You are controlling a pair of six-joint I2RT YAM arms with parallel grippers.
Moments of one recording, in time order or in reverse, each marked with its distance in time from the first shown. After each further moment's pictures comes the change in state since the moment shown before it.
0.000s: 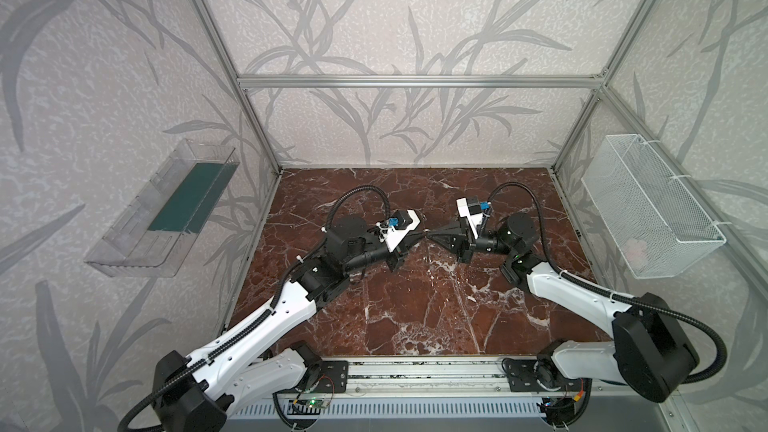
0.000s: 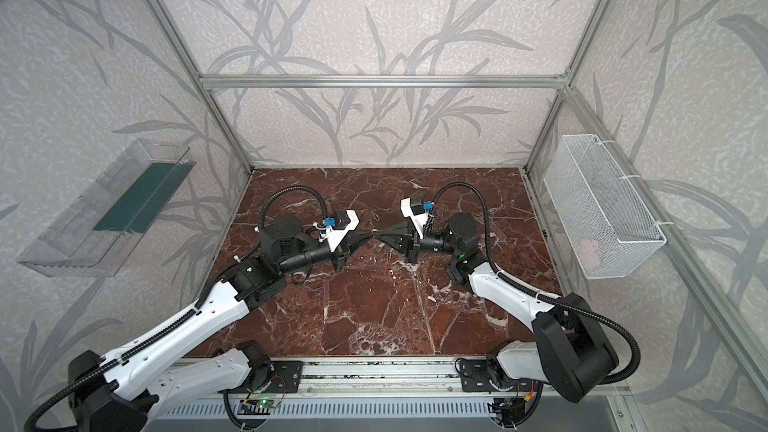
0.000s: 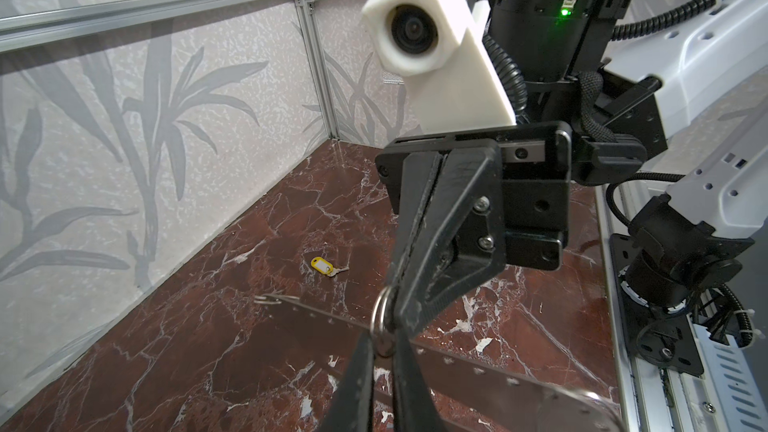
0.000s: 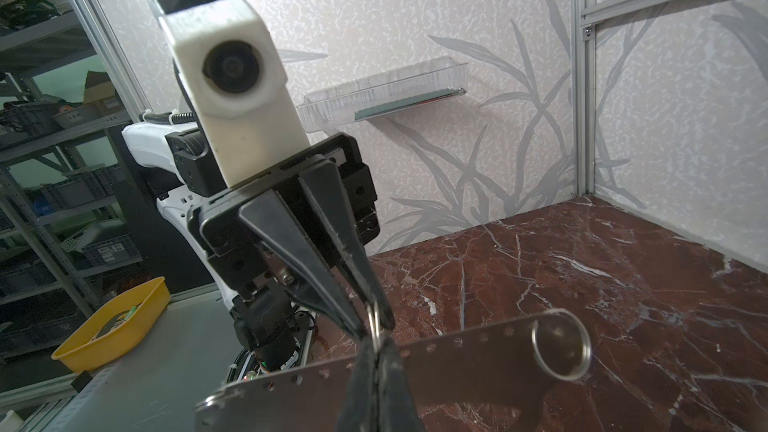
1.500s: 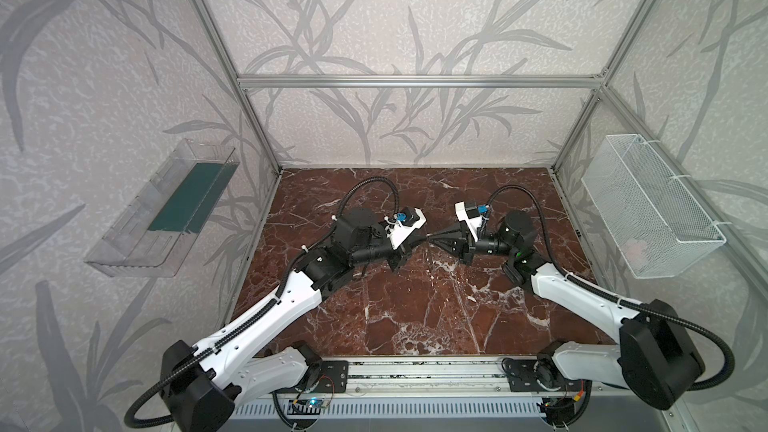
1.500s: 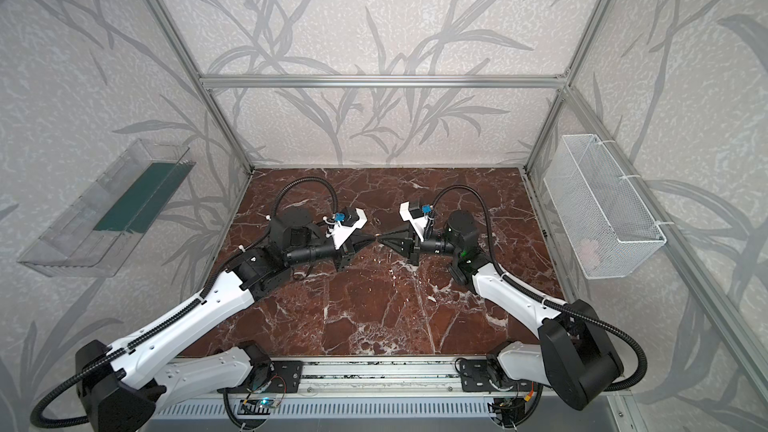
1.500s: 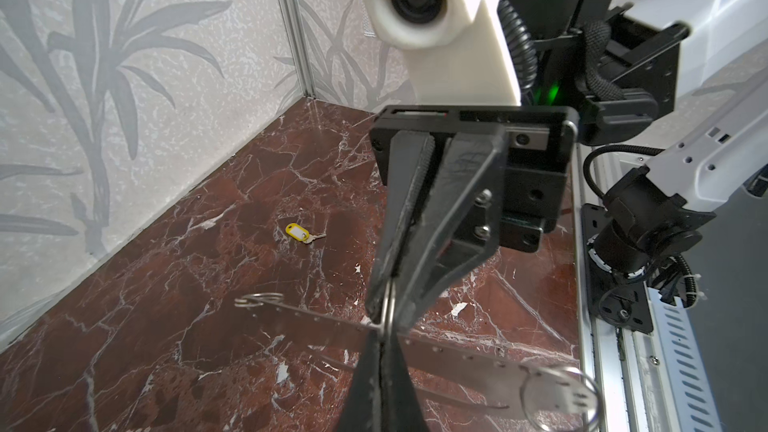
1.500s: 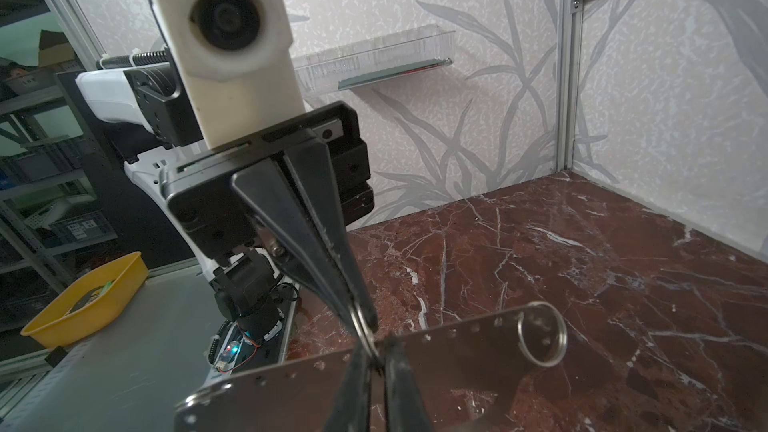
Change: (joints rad) left arm 0.012 0.076 0.116 -0.190 0.041 0.026; right arm -0.006 -0.050 0.006 -0.237 -0.003 -0.175
